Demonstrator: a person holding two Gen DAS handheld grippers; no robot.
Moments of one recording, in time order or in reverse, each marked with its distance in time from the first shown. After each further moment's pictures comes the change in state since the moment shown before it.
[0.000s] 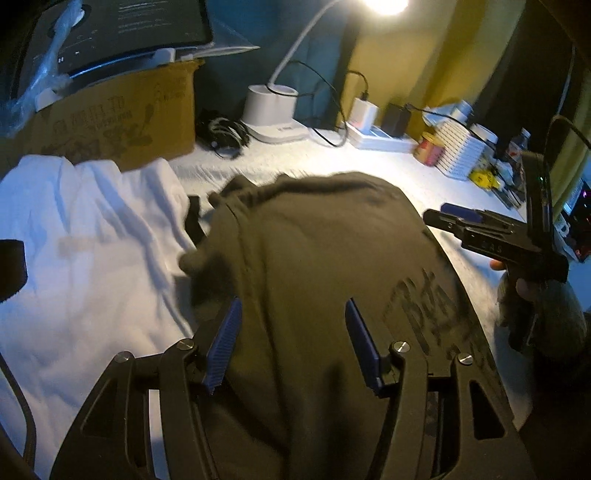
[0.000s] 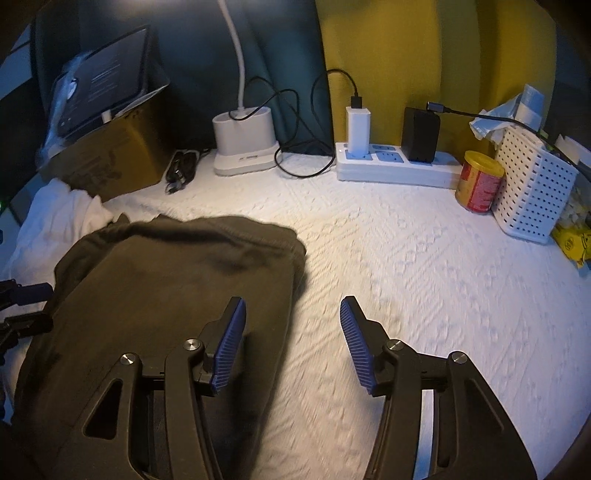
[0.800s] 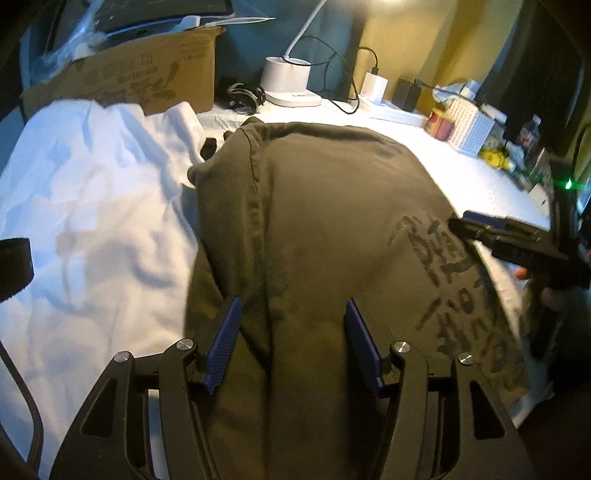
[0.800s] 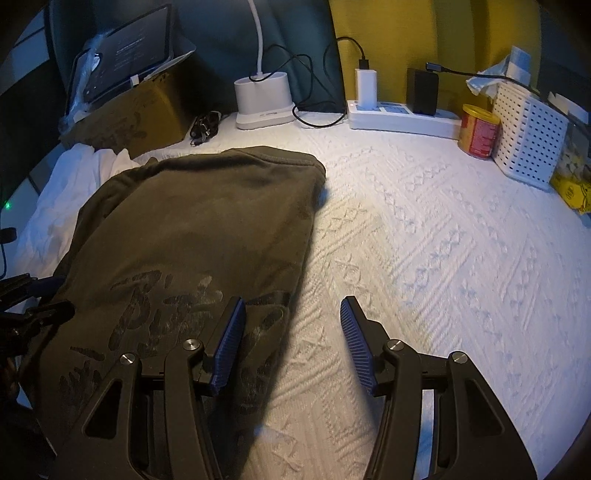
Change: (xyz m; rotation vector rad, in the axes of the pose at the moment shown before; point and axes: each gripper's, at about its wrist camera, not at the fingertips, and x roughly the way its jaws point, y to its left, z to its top) left arm -0.008 -0.001 -0.051 -0.063 0.035 0.038; right arm -0.024 0.009 -0.049 0.024 0.074 0.057
